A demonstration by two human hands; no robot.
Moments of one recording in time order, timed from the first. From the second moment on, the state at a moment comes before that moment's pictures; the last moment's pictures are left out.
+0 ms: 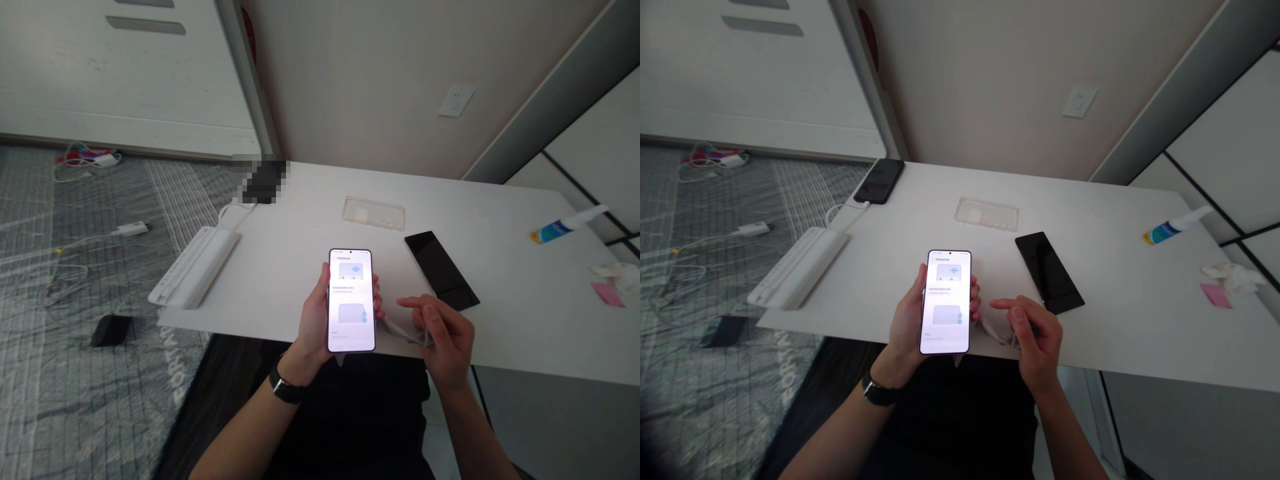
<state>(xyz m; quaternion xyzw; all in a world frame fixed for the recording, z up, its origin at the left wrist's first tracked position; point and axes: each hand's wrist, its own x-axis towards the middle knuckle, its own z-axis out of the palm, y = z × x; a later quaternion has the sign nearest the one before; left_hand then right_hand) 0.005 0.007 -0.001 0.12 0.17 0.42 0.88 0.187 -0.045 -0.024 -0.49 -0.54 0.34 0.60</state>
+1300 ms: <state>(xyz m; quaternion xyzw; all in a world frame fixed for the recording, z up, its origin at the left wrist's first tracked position) 0.001 0.005 -0.002 0.08 0.23 0.41 0.88 0.172 -0.027 0.046 -0.47 -0.78 0.11 0.40</state>
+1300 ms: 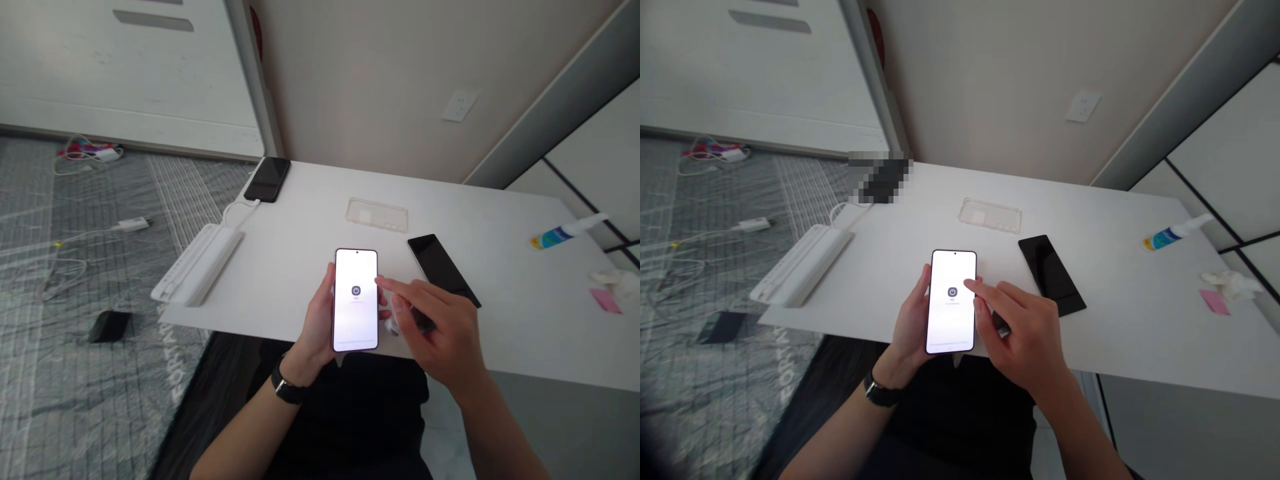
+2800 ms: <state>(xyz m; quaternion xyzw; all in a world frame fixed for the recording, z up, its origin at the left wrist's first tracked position) 0.009 0.004 -0.011 0.01 0.21 0.41 0.89 0.133 -0.043 -0.017 -0.53 -0.84 -0.01 0.10</state>
